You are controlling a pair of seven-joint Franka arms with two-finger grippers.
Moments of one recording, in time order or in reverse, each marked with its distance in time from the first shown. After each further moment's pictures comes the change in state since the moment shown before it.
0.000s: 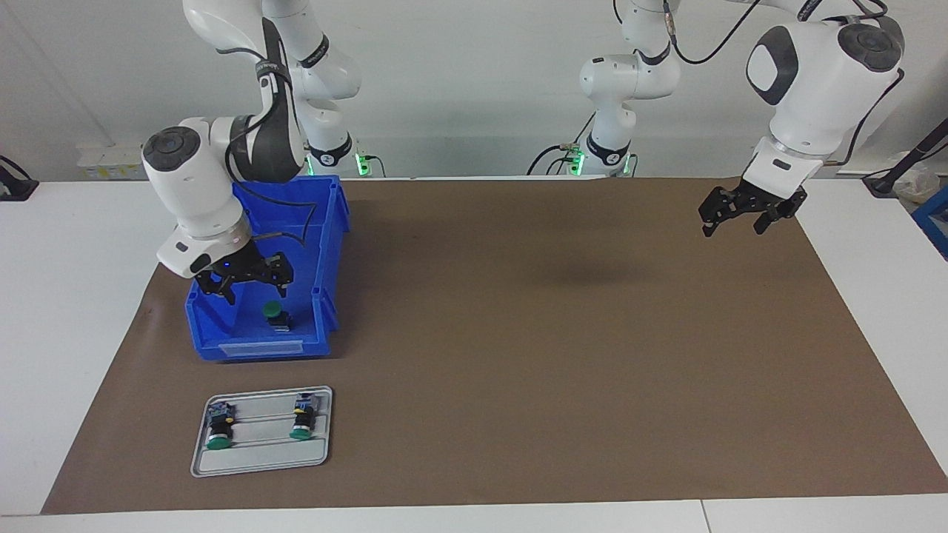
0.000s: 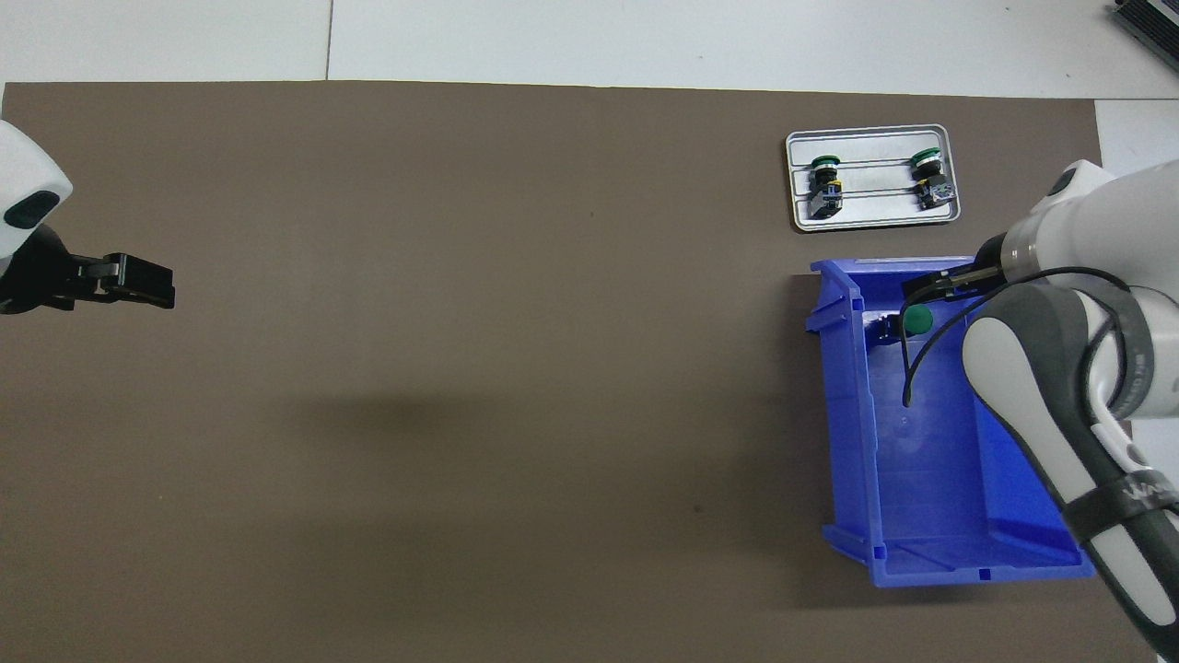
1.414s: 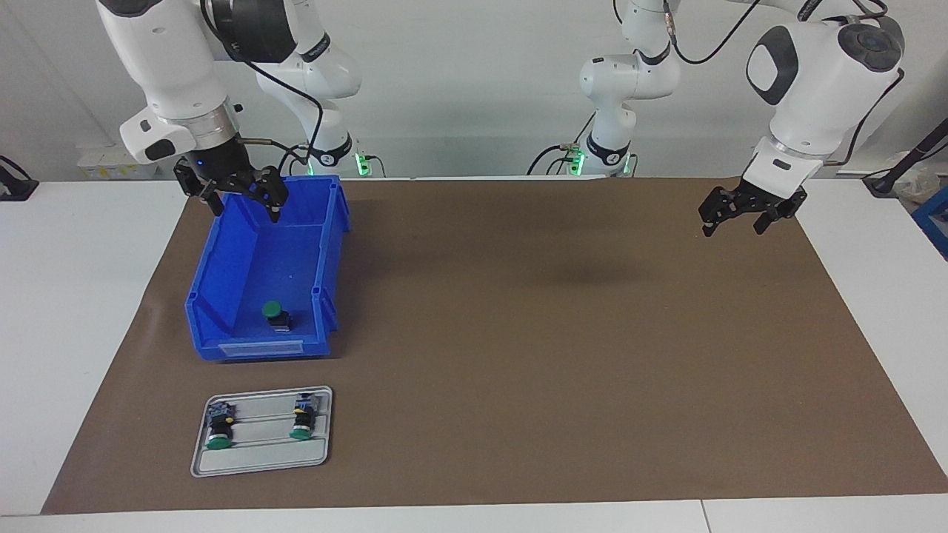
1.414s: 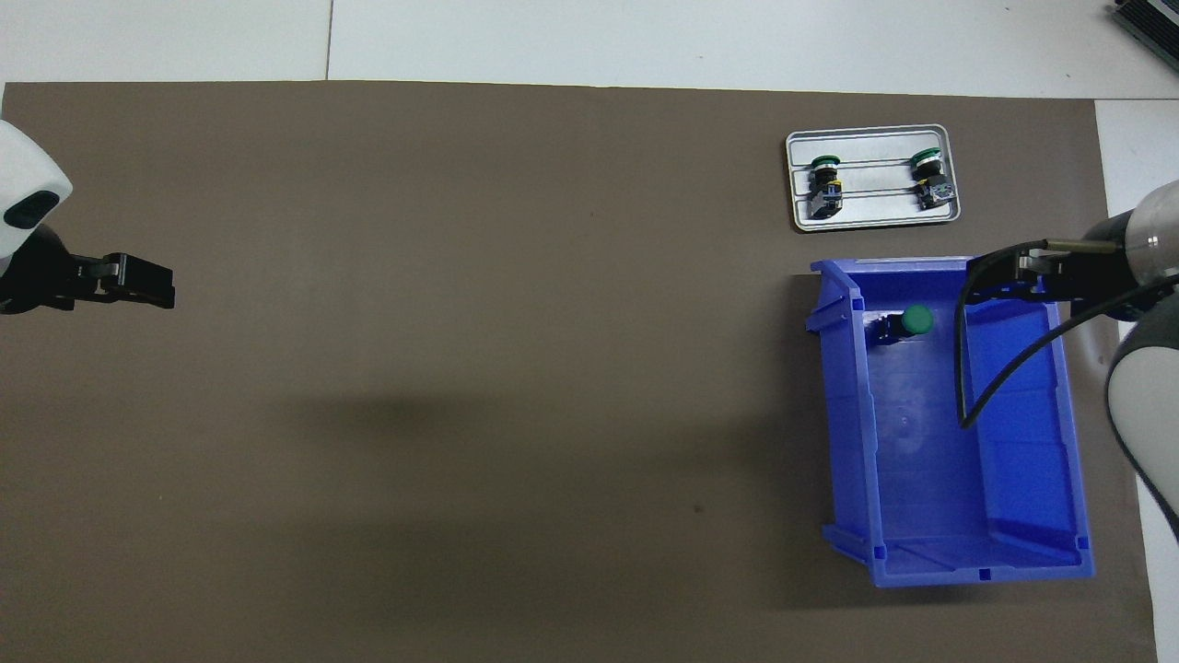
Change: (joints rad) left arm 0.000 0.000 0.000 0.000 0.000 0.000 0.000; right arm 0.055 -0.129 0.004 0.225 0.000 -0.412 0.273
